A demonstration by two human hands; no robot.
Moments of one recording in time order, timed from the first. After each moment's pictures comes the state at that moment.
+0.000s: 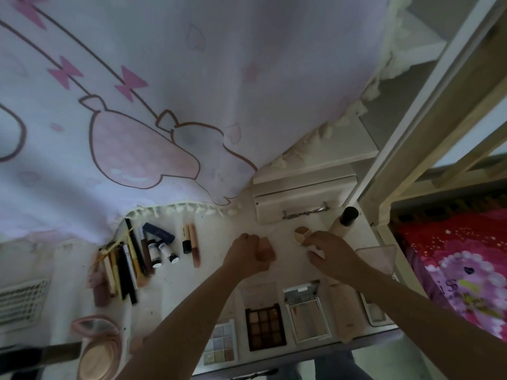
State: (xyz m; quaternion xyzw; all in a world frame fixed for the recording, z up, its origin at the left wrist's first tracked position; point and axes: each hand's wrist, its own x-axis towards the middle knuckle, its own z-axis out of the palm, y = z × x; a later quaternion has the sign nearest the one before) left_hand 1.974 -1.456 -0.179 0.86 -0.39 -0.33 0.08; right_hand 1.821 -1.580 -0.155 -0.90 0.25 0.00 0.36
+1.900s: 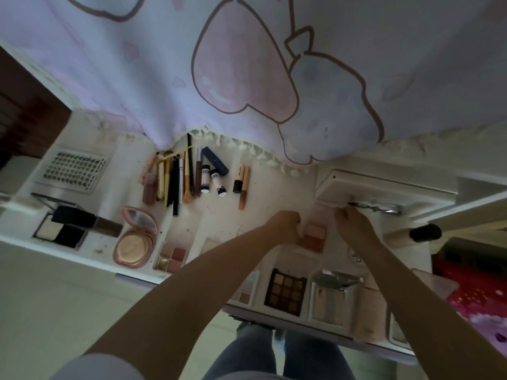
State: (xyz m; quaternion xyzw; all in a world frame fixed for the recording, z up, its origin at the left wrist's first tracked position) left_hand 1.977 -1.433 -0.185 0.84 -0.21 -0.45 0.22; right_hand 1.908 -1.557 -0.162 -0.83 0.41 0.14 0.36
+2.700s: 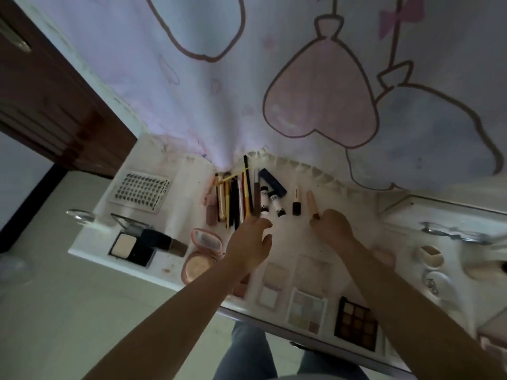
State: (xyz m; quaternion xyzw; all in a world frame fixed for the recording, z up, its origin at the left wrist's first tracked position) left_hand 2.037 -1.262 -0.156 0.93 -0.23 -0.18 0.22; right_hand 2.018 -1.438 -0.181 -0.87 0.34 0.20 0.30
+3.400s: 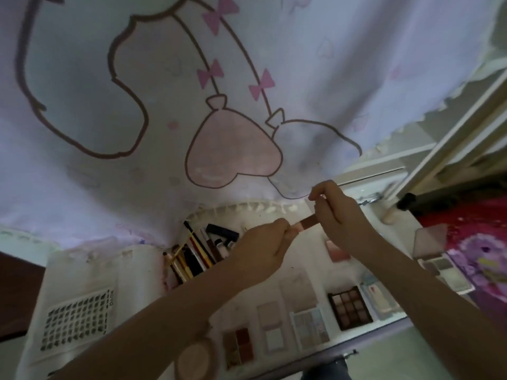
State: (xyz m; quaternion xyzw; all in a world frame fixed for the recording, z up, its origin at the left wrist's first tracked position) left_hand 2.057 -1.307 -0.058 0.73 -0.63 -0.14 0.22; right_hand 1.947 -1.416 -0.032 -0.85 0.25 -0.25 0.39
